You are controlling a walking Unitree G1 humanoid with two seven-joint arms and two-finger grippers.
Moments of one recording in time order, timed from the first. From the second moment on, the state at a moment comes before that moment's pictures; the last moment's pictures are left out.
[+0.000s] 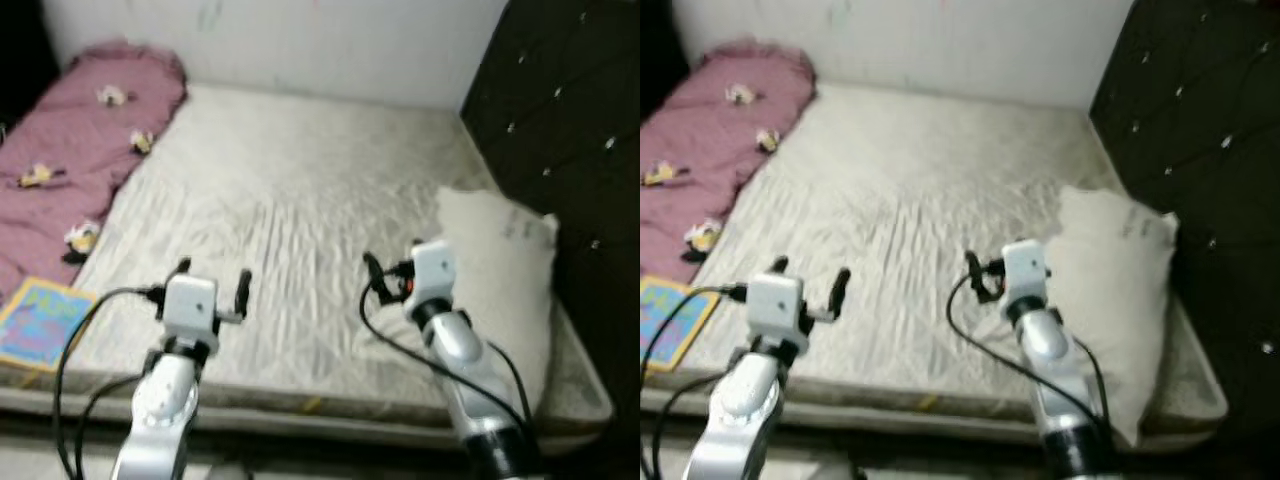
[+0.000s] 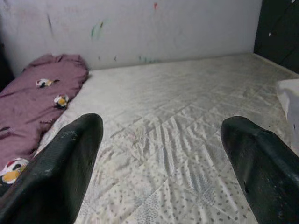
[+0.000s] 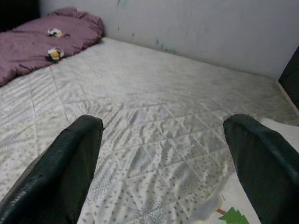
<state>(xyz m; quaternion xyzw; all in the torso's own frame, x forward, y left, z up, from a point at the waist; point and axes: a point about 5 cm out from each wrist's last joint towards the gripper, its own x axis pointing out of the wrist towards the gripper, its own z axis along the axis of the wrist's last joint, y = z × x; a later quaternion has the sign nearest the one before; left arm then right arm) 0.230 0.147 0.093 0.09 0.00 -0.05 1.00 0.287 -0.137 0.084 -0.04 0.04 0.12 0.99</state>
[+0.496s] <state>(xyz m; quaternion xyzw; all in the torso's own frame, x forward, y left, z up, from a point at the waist) 0.230 0.144 0.093 0.09 0.00 -0.05 0.99 0.287 -0.143 0.084 -0.04 0.04 0.11 0.99</state>
